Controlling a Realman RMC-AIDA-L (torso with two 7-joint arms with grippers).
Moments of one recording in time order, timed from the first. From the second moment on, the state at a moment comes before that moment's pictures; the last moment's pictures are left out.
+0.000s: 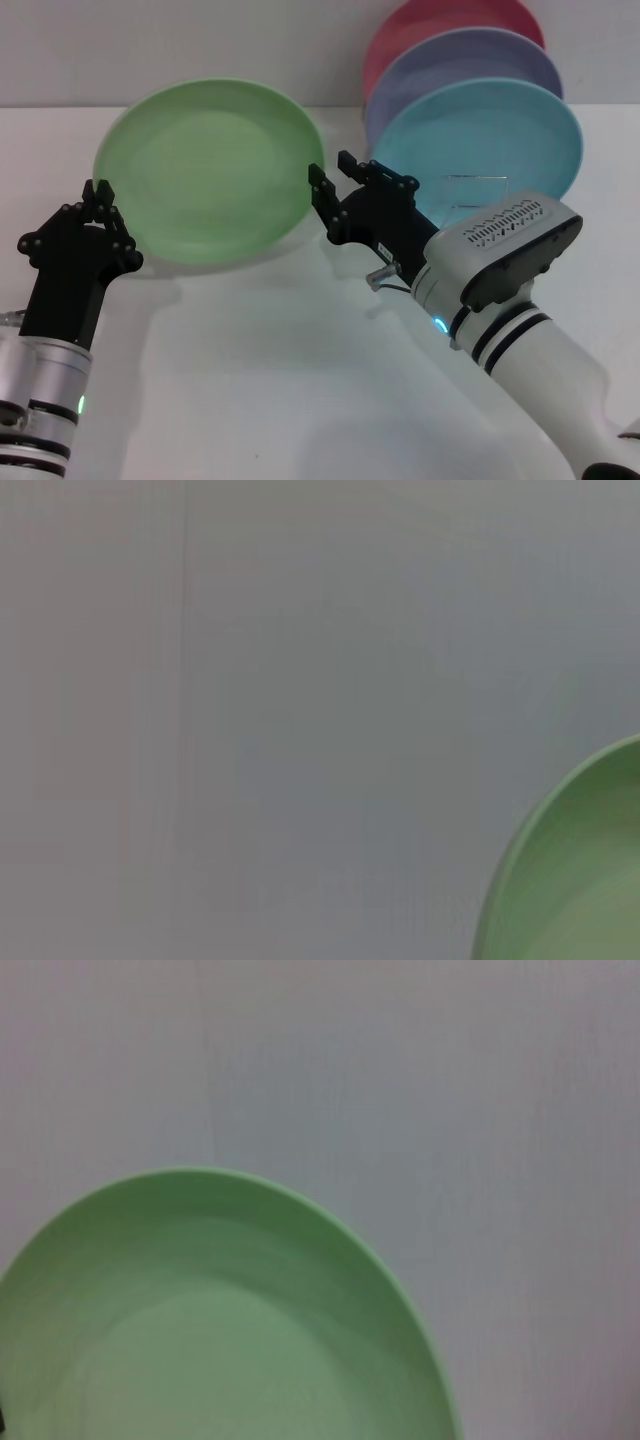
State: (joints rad) left arm -0.25 -2.08 -0.45 -0.61 1.86 1.29 0.30; right arm 0.59 2.08 0.35 0.66 -1.85 -0.89 -0.18
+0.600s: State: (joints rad) left arm -0.25 -2.08 -0.42 -0.63 1.79 1.30 0.33; right arm 0.63 2.08 0.35 0.65 -1.85 -0.86 -0.18
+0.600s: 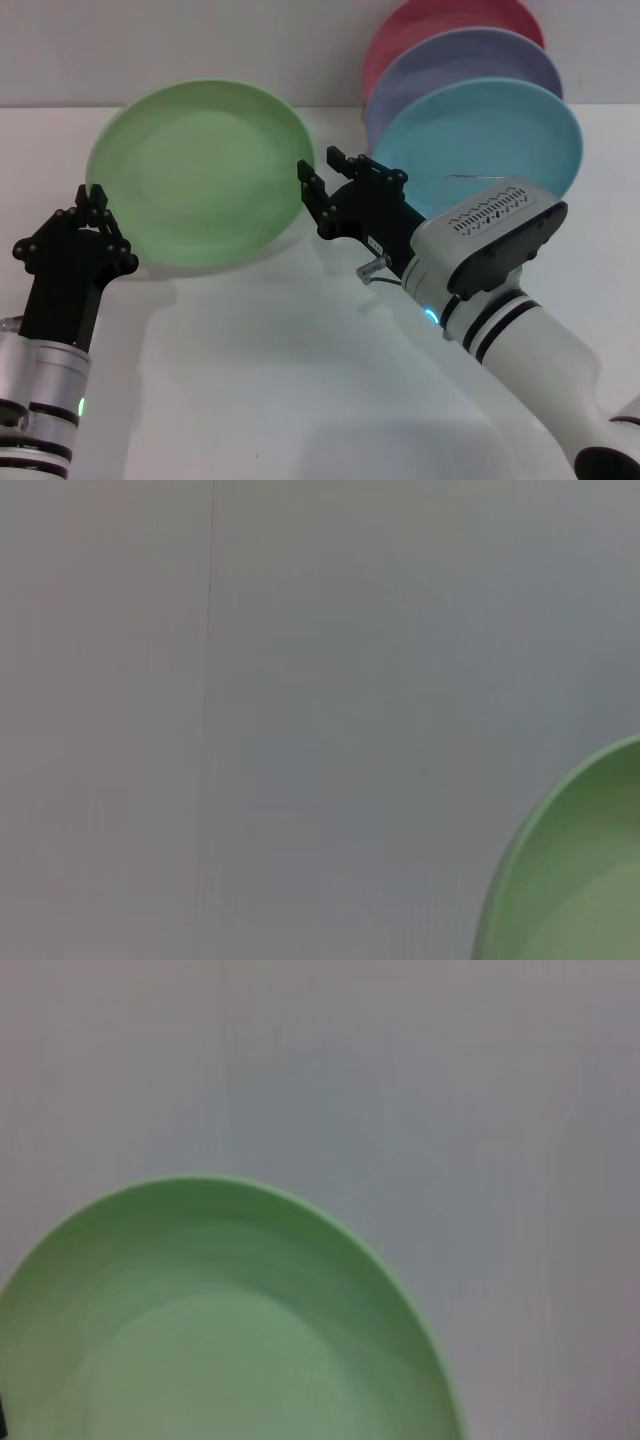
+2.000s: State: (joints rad) left arm -0.25 -2.08 -0.40 -0.64 1.76 1.31 0.36; right arm 0.66 2.08 0.35 0.64 -1.85 -0.83 -0.17
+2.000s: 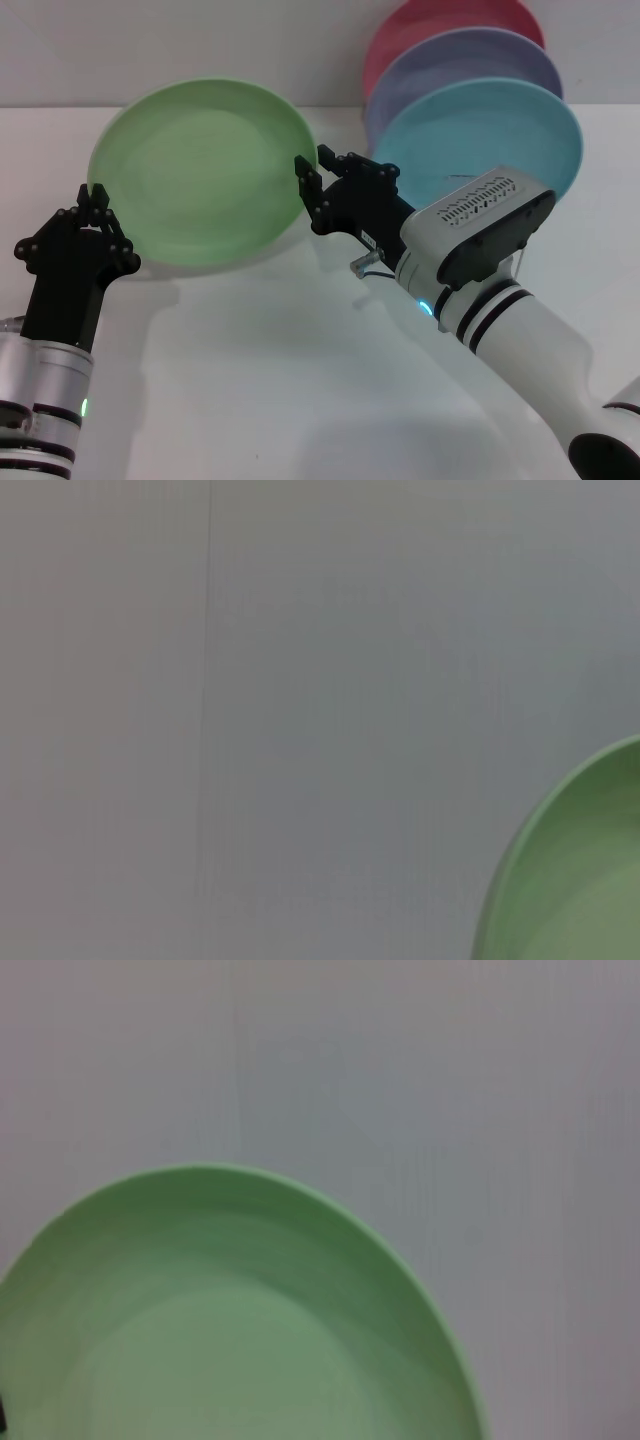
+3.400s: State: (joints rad) left arm -0.25 -2.08 -0.39 -0.64 1.76 1.31 0.35; right arm 0.65 2.08 0.36 0.64 -1.85 -0.82 -0.18
